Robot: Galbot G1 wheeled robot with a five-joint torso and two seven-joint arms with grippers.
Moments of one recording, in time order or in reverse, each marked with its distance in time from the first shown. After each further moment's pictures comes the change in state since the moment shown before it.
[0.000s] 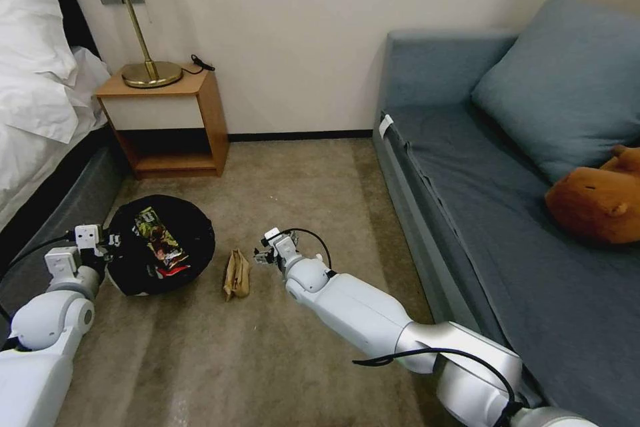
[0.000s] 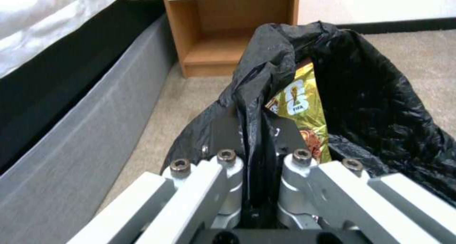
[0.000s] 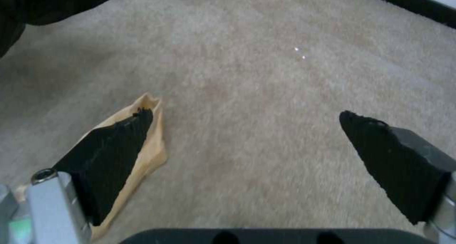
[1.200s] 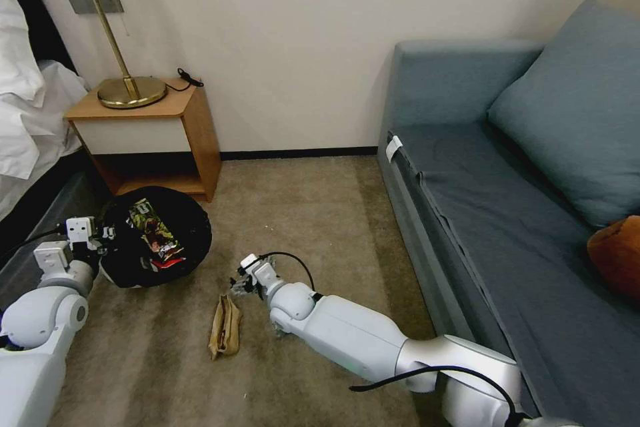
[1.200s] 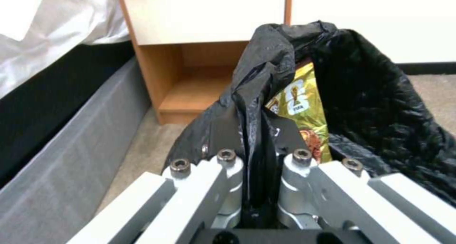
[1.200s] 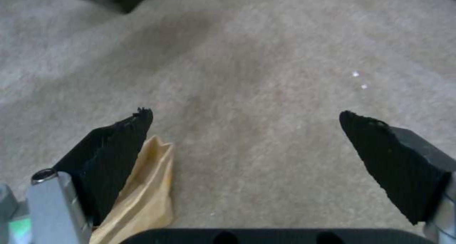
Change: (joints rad) left arm 0.033 0.000 -0.040 -0.098 -0.034 0.016 -0.020; right arm -0.038 -0.001 -0.169 0.126 0.080 -0.055 -0.001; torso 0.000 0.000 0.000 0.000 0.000
